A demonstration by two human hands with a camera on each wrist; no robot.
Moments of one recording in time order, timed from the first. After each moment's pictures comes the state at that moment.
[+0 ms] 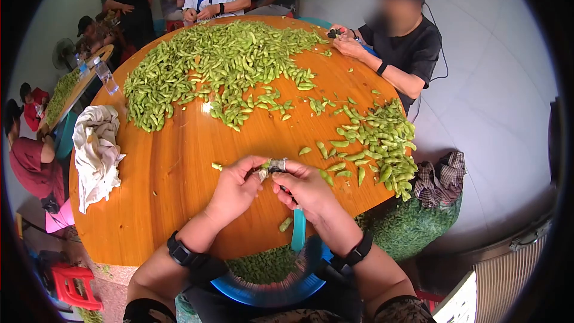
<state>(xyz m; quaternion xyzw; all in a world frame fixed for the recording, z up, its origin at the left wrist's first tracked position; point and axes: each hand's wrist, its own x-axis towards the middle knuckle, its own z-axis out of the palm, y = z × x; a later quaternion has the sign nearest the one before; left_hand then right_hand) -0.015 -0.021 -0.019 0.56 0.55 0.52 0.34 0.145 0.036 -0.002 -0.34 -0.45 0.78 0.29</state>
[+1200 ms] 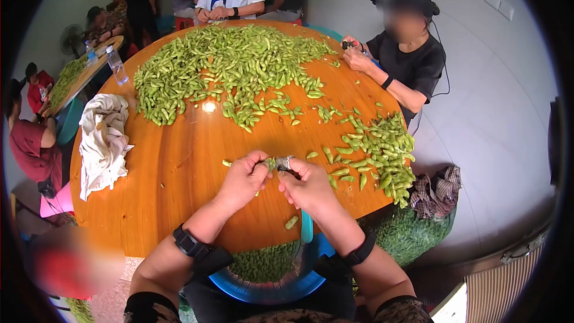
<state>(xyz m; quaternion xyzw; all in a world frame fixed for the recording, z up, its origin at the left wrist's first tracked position) -0.024 -0.015 -0.015 0.46 0.53 0.55 0.45 0.135 0.025 0.022 -0.39 -0.64 0.61 0.28</state>
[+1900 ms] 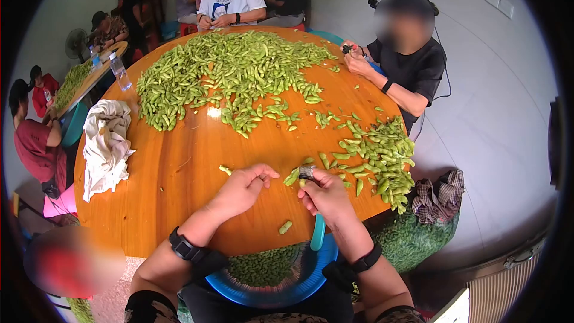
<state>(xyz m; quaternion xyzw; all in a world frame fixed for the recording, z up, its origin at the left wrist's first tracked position) -0.023 -0.020 -0.014 0.64 0.58 0.42 0.30 0.177 0.041 0.005 -0.41 -0.53 0.67 0.31</state>
